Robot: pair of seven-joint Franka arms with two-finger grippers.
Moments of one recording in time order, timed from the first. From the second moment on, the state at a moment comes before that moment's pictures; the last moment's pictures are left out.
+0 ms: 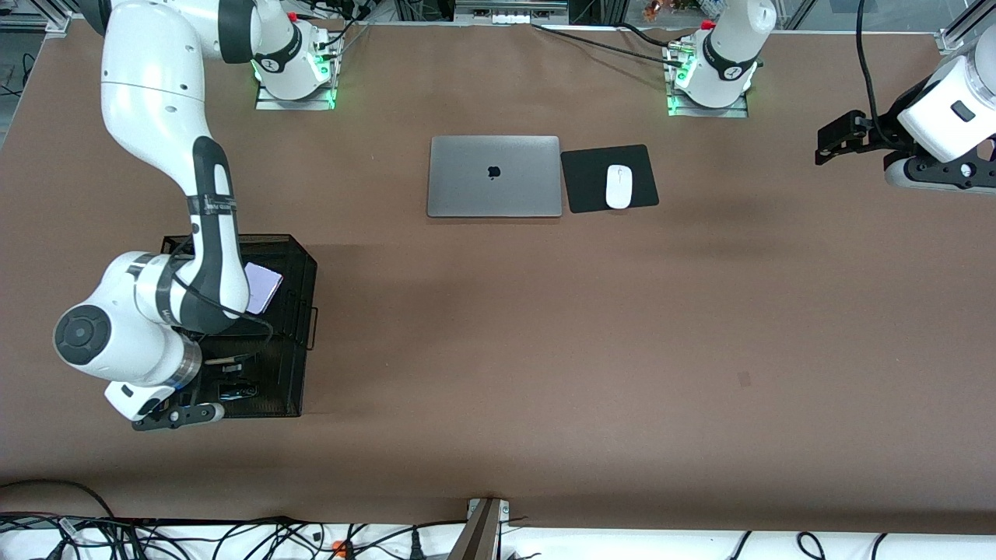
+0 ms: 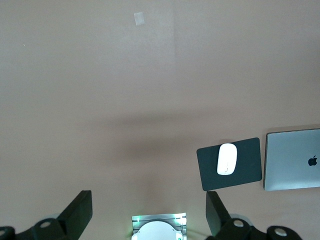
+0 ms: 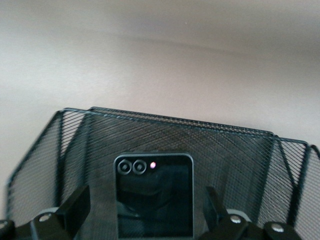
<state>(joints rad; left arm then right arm) -0.03 -0.01 -0.04 -1.57 -0.02 1.39 0.00 0.35 0.89 -0.47 -1.16 0.39 2.00 -0.28</state>
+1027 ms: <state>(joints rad) -0.02 -0.01 -0.03 -1.57 -0.02 1.38 0.00 0.55 0.32 -0.54 -1.39 0.16 1.56 -0.05</state>
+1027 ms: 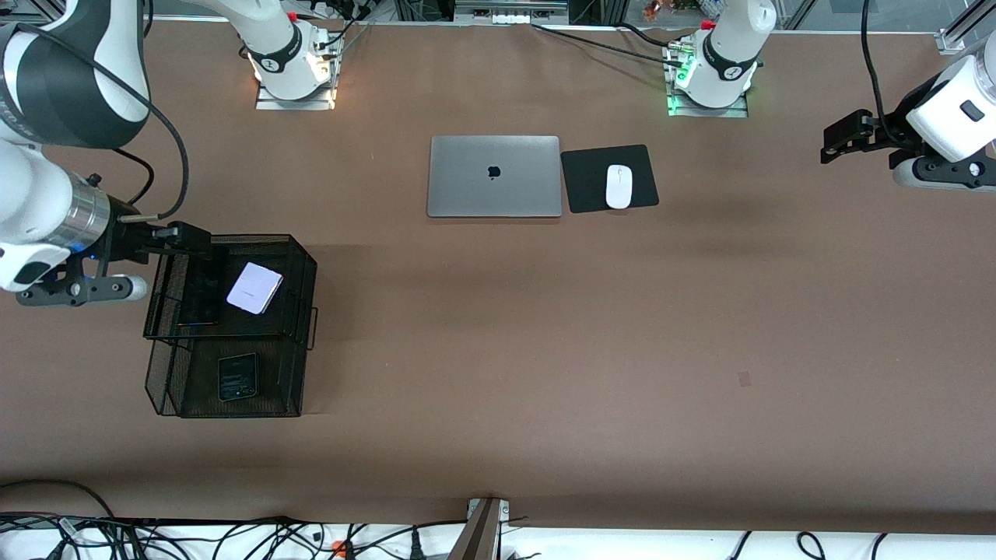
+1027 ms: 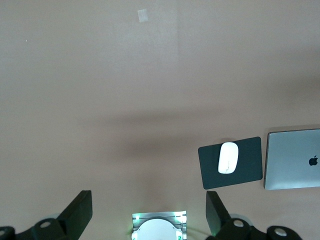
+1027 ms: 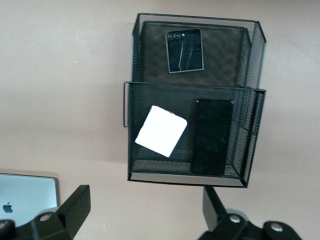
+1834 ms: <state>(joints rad) -0.02 -0.01 -0.03 -1.57 -0.02 1.37 0.00 0.13 0.17 -0.04 -1.47 -0.01 1.63 0.04</state>
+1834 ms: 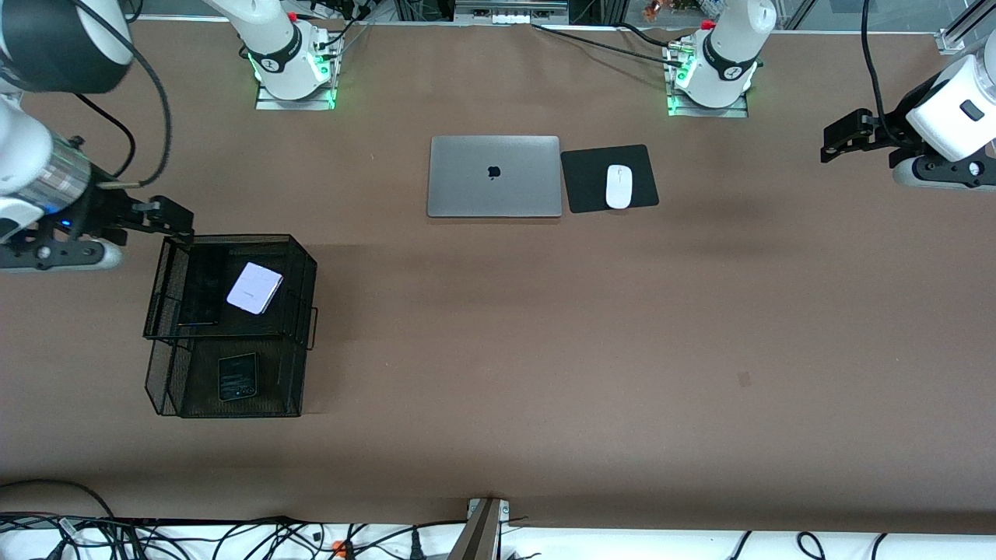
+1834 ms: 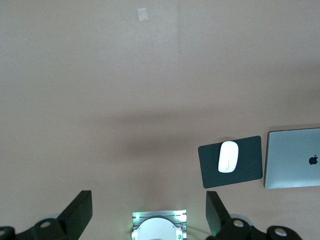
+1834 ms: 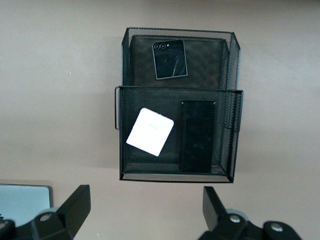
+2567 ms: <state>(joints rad) -0.02 -0.01 -0.03 -1.57 -0.02 1.37 0.00 0.09 0.10 -0.01 -1.60 -0.01 1.72 0.13</state>
